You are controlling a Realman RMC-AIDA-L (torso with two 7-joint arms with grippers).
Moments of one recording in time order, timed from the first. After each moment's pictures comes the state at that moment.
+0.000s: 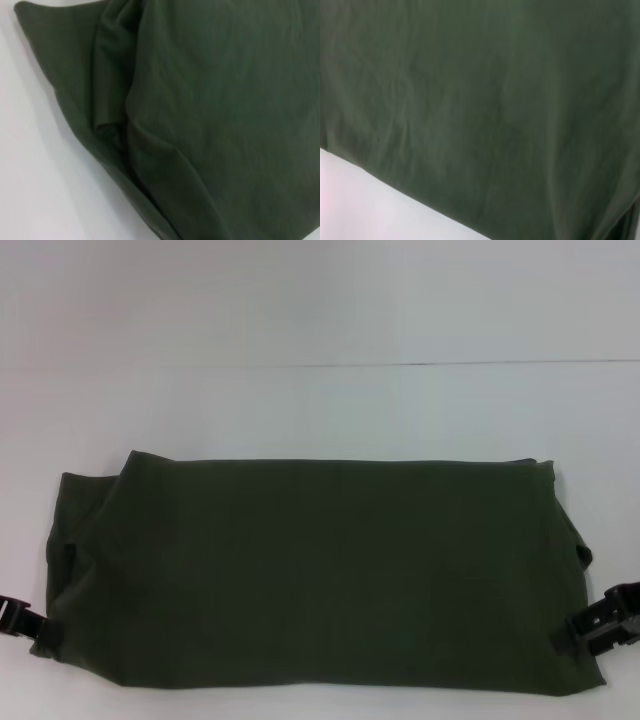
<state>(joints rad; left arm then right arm) -0.61 -2.00 0.50 0.99 2.80 1.81 -2.22 0.71 1.94 -0.70 -0.72 -2.66 -1.75 2.51</state>
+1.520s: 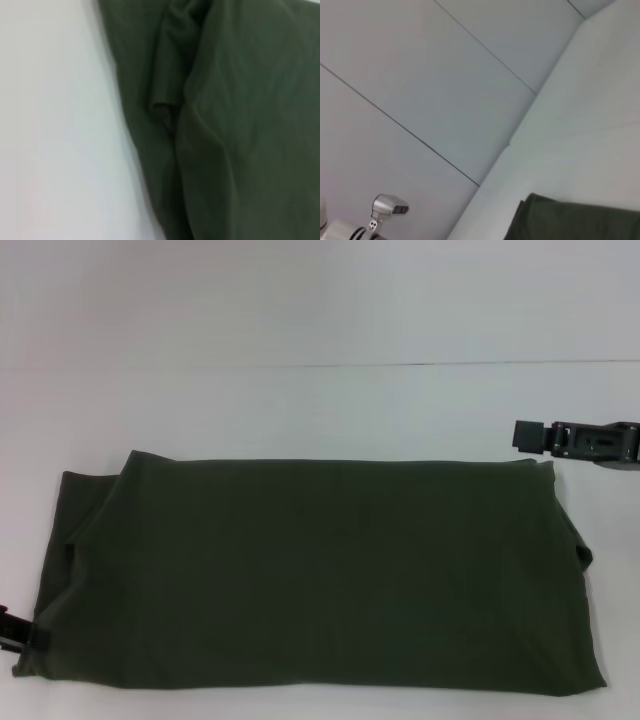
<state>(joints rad) -0.57 -2.01 0.44 1.01 2.82 1.77 -2.30 0.61 1.96 -0.40 -0.65 -2.09 -1.78 2.06</state>
